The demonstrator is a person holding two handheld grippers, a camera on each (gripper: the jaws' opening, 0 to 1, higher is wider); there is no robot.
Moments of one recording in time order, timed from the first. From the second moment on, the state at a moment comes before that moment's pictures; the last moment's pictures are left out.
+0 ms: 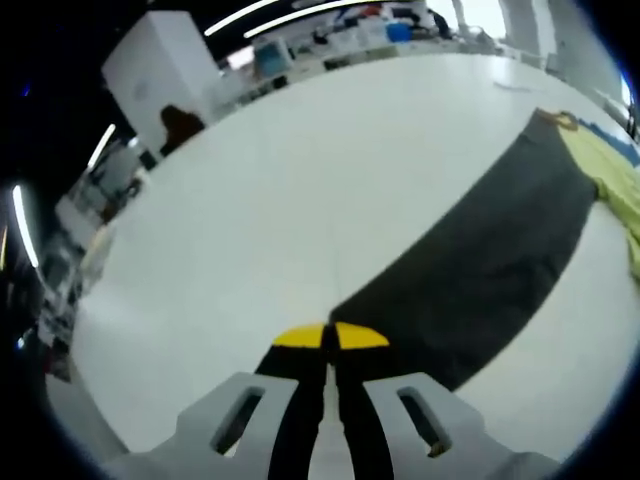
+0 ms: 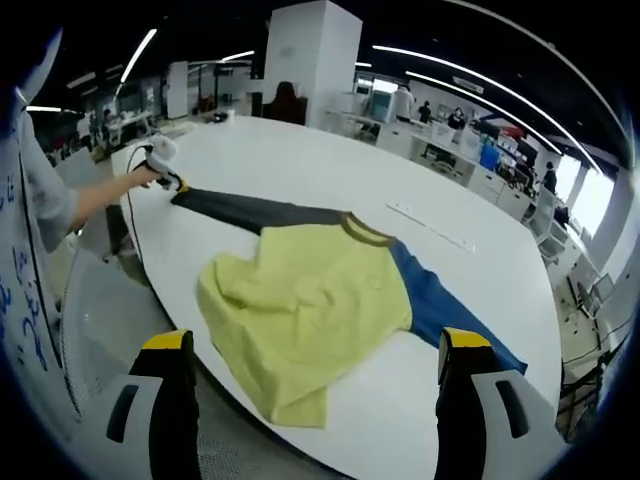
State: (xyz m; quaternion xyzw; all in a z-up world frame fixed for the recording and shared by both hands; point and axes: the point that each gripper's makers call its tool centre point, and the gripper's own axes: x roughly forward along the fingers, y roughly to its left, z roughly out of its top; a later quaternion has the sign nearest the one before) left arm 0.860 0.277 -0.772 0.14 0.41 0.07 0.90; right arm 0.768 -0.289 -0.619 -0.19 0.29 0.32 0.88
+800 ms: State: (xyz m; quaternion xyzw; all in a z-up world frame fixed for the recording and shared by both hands) left arm 0.858 0.283 -0.769 0.14 0.40 0.08 0.90; right arm 0.767 -0.288 -0.622 -0.19 0.29 0.32 0.88
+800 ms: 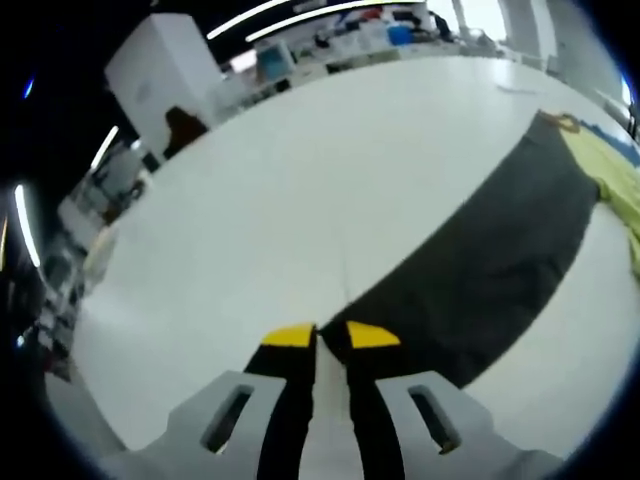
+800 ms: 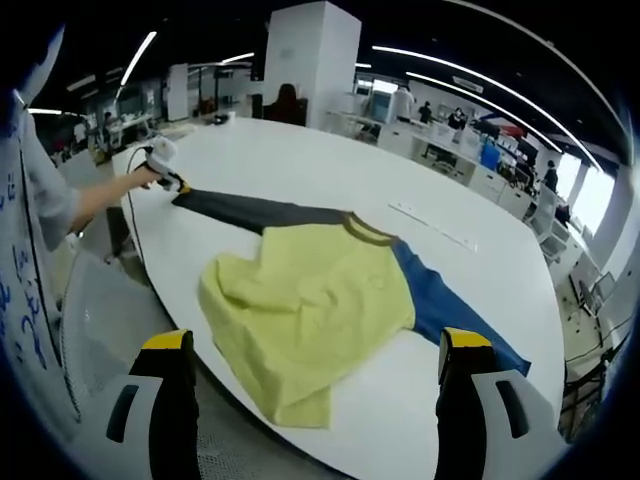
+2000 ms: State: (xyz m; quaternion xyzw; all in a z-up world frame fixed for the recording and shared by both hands) left arm 0.855 0.215 -0.672 0.11 0.29 0.02 0.95; right arm 0.768 -0.308 -0.611 -0.16 0.26 0.32 0.90
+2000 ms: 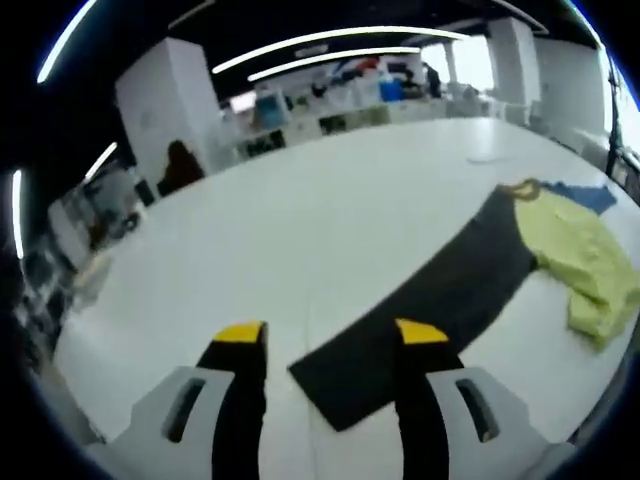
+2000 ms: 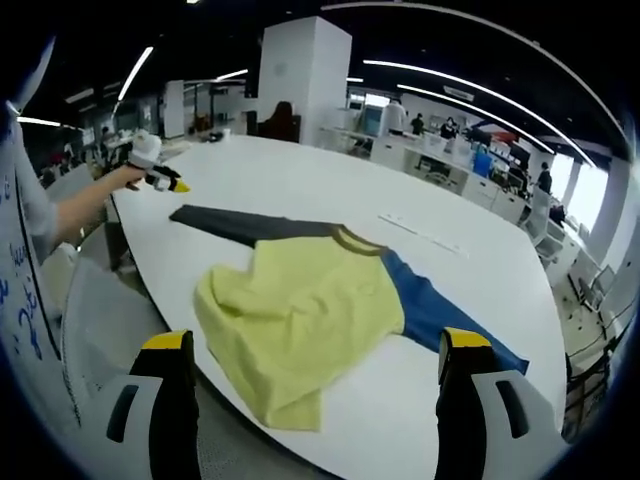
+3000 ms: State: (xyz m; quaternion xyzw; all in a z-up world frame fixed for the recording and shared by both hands) left arm 0.837 0.120 -0.613 0.11 0.23 -0.09 0.96; right arm 0.766 -0.335 -0.598 -0.16 0.23 0.31 0.91
